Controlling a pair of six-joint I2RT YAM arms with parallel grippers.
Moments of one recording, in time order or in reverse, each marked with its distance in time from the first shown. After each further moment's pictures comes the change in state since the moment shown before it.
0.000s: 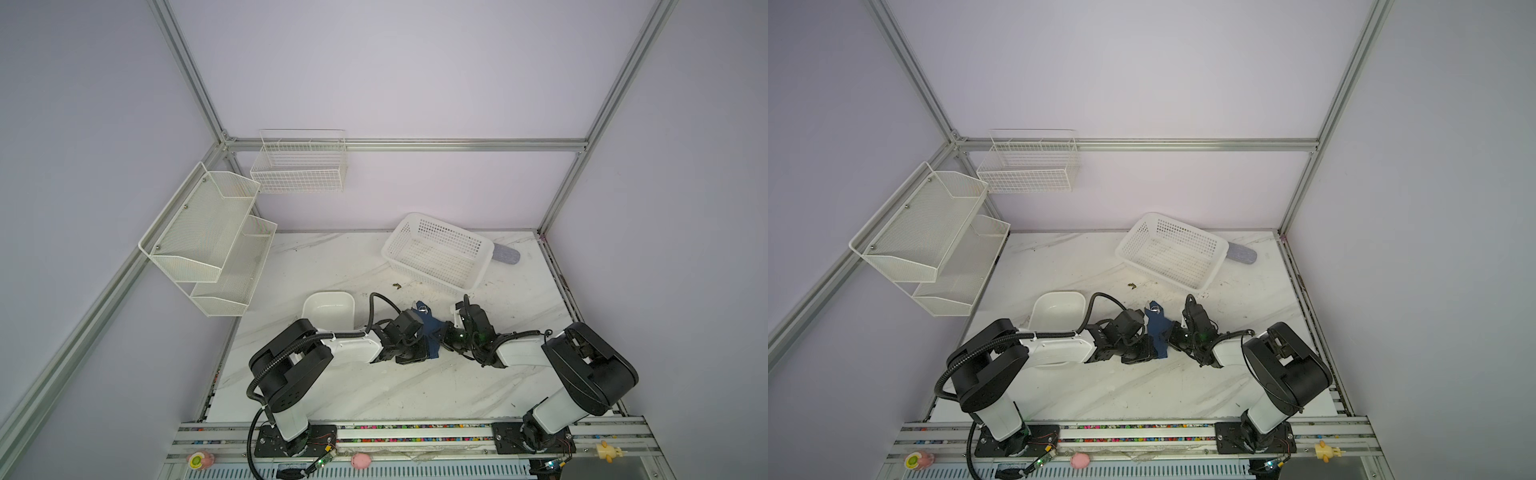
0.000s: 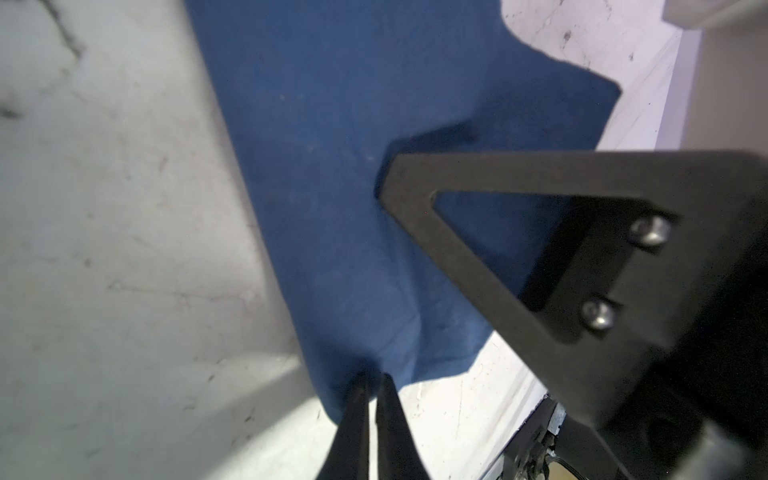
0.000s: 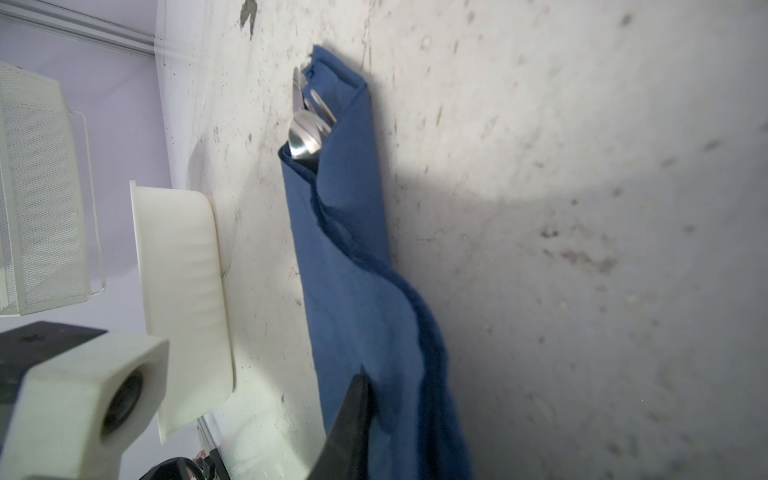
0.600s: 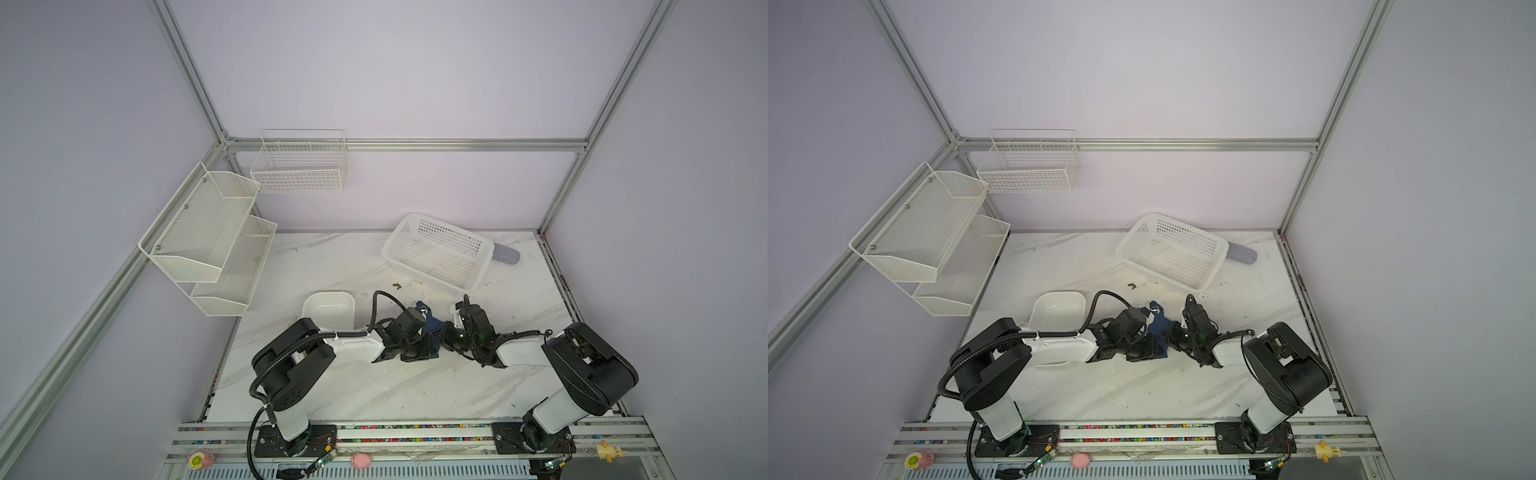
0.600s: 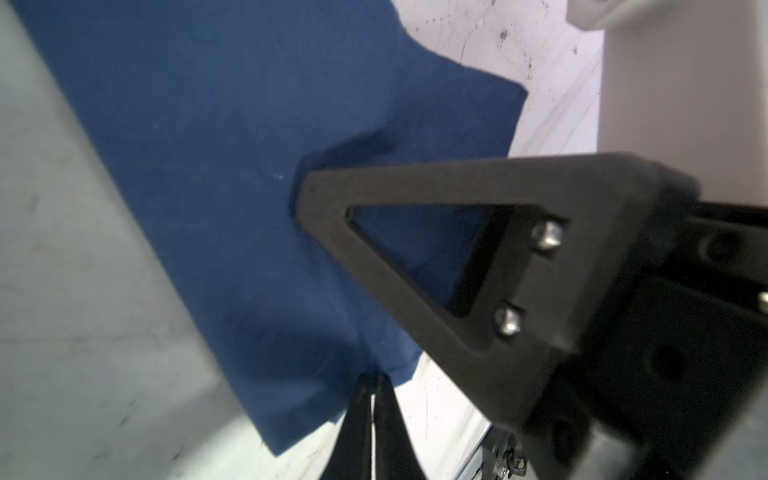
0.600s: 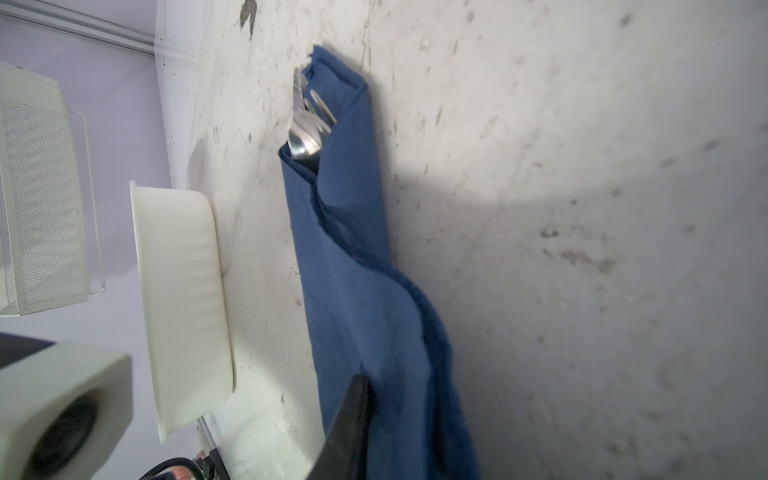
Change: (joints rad) left arm -0.005 0.040 0.023 0.063 0.052 0.026; right arm 0.000 0.000 0.000 0.000 0.000 0.000
